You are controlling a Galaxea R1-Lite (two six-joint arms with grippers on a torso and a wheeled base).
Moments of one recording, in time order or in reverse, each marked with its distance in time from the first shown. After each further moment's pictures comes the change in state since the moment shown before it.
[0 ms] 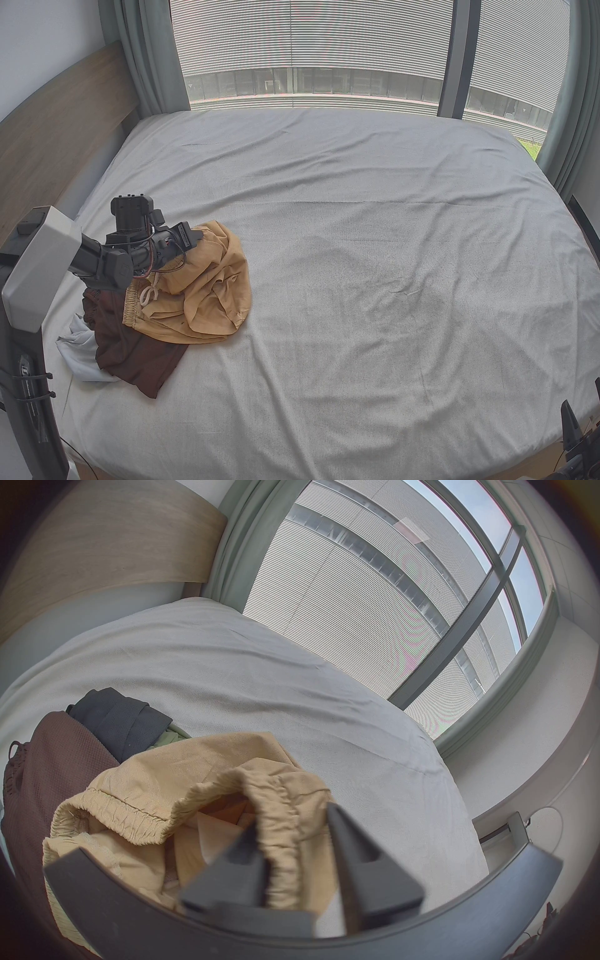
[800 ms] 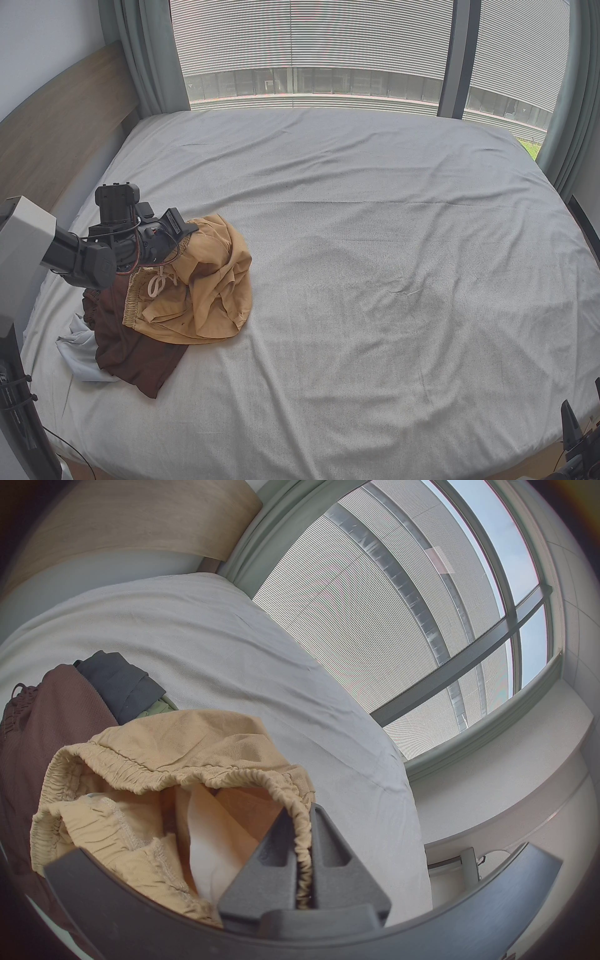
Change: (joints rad) left arm -0.009 -0.161 0.137 -0.002 -0.087 -0.236; right arm -0.002 0.000 0.000 0.000 0.000 0.000
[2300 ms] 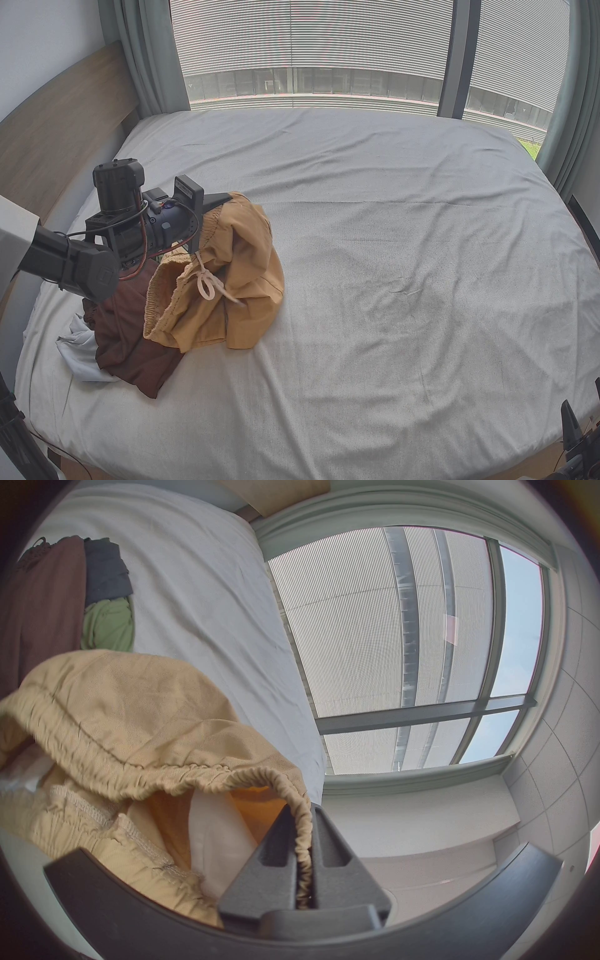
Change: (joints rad) left arm -0.155 -0.157 0.127 -0.191 -0.058 -0.561; right arm 0.000 0.000 0.000 0.000 0.000 0.000
